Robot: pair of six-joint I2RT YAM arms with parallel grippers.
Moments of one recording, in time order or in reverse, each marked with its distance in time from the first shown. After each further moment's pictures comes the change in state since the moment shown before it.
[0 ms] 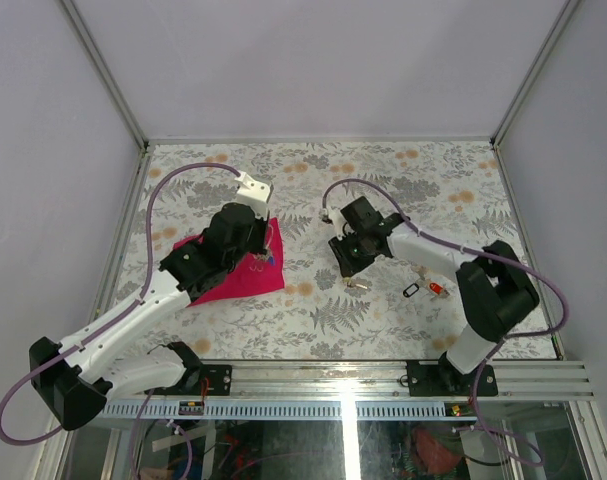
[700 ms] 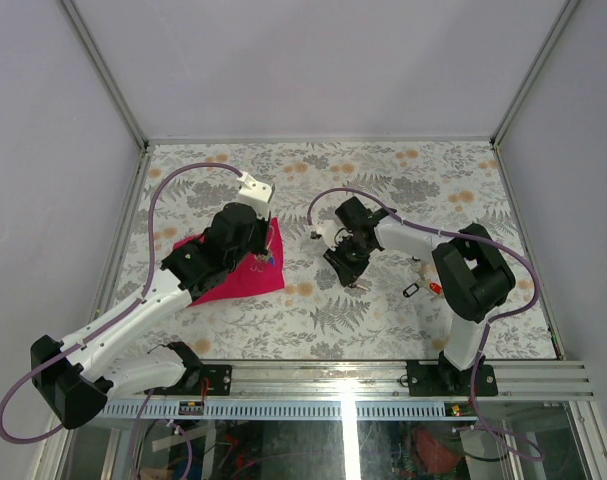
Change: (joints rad) left arm 0.000 0.006 0.000 0.000 0.005 0.000; right arm -0.013 0.121 0.071 -0.100 -0.127 -0.280
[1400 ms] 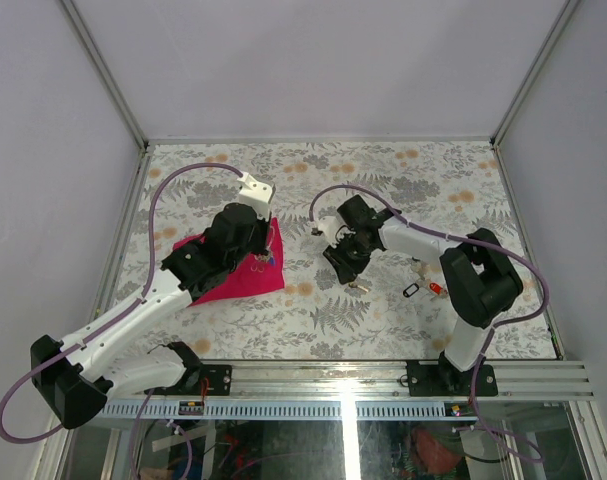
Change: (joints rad) left arm -0.005 0.000 0.000 0.000 0.000 0.000; right arm 0.000 -0.059 -0.021 0.040 0.006 0.036
